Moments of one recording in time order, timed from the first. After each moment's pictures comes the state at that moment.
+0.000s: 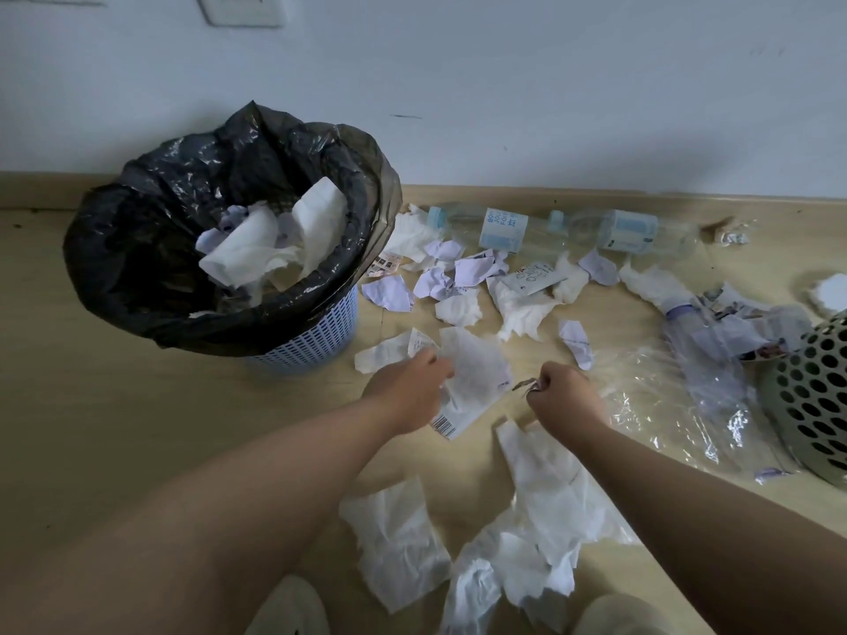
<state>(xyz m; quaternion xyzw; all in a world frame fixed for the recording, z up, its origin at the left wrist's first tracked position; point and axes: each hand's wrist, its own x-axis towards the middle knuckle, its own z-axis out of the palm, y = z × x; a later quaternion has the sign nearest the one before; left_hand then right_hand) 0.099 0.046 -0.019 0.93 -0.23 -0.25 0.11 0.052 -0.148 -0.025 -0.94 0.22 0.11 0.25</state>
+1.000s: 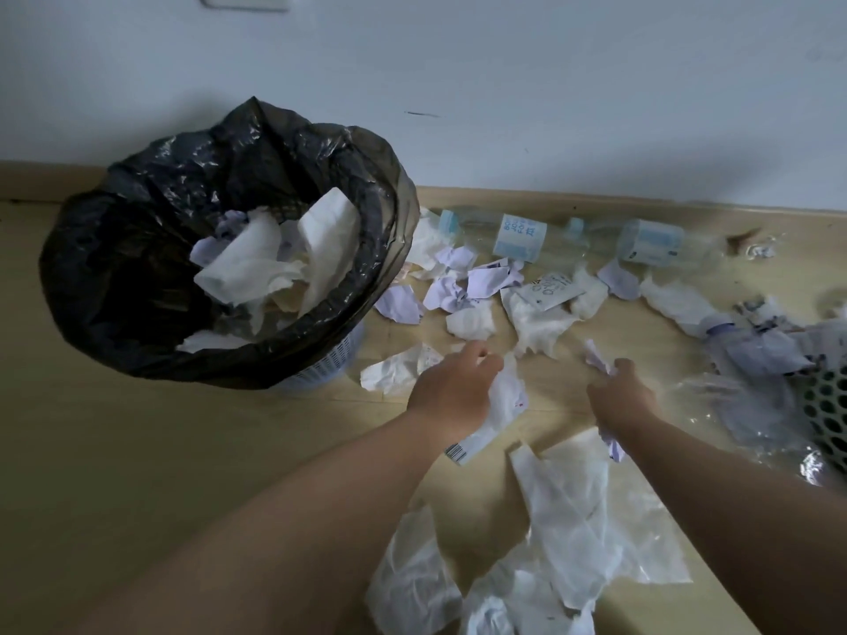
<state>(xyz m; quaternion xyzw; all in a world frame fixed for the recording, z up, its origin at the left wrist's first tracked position) 0.114 0.012 -0.023 0.94 -0.24 -0.17 0.17 0.082 -0.192 -0.031 -0.86 0.40 0.16 0.29</state>
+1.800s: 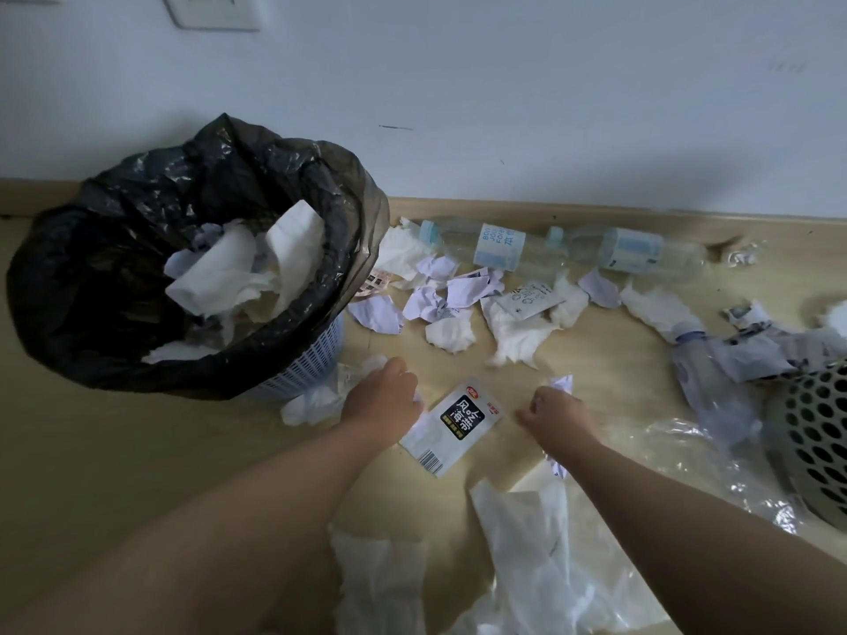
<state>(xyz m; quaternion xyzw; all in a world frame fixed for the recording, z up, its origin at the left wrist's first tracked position) 0.129 0.045 -0.037 0.96 -0.15 -0.24 0.07 0.082 -0.167 -0.050 -0.91 0.26 0.23 0.23</state>
